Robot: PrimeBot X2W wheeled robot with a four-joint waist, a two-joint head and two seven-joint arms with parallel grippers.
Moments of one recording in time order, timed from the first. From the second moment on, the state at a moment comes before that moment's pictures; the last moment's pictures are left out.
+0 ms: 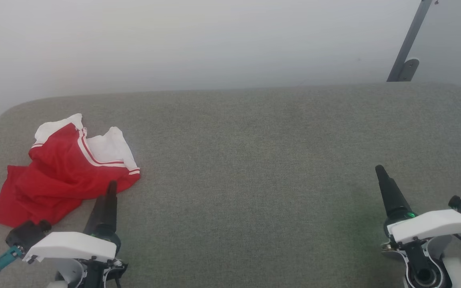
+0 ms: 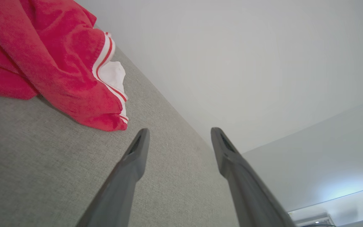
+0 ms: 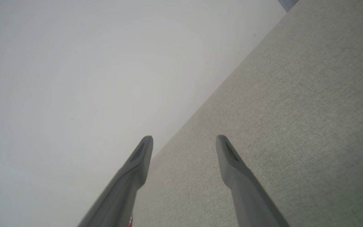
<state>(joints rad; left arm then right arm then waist) -0.10 0.11 0.07 0.25 -1.09 -0.08 -0.01 -0.16 -0.13 -0.01 0.32 1.13 0.13 -0.01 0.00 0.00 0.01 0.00</state>
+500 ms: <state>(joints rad) -0.10 0.14 0.03 0.24 -0.82 -0.03 -0.07 -0.19 -0.13 -0.01 0.33 0.80 0.13 -0.07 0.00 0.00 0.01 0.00</state>
